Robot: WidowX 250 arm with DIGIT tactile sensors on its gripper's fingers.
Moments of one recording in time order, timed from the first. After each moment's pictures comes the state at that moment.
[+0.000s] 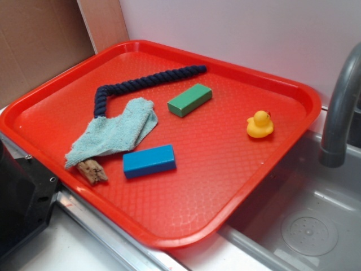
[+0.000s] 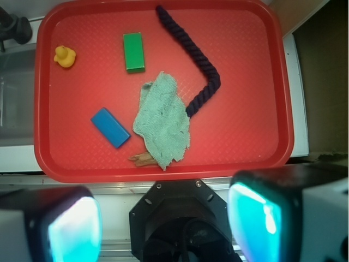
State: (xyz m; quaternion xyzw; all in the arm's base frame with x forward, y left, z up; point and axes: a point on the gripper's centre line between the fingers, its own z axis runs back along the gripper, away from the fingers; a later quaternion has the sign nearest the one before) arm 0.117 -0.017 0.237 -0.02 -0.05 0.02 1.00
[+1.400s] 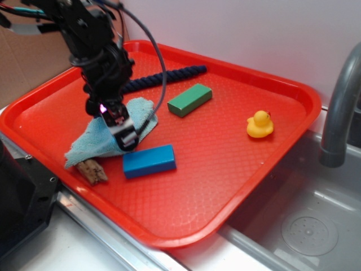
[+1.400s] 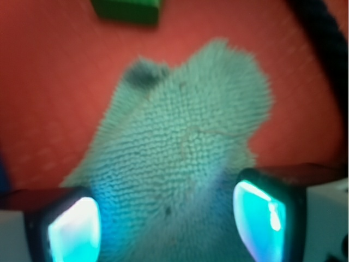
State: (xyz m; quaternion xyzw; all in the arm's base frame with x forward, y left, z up) arm 0.191 -0.017 0.023 0.00 -0.05 -0.13 0.99
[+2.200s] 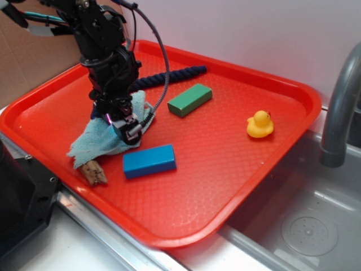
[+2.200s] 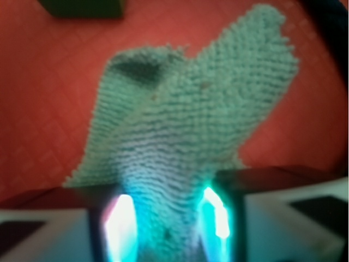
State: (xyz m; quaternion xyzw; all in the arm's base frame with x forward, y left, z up) arm 0.192 -0.006 0.021 -0.01 -0.02 -0.07 1.00
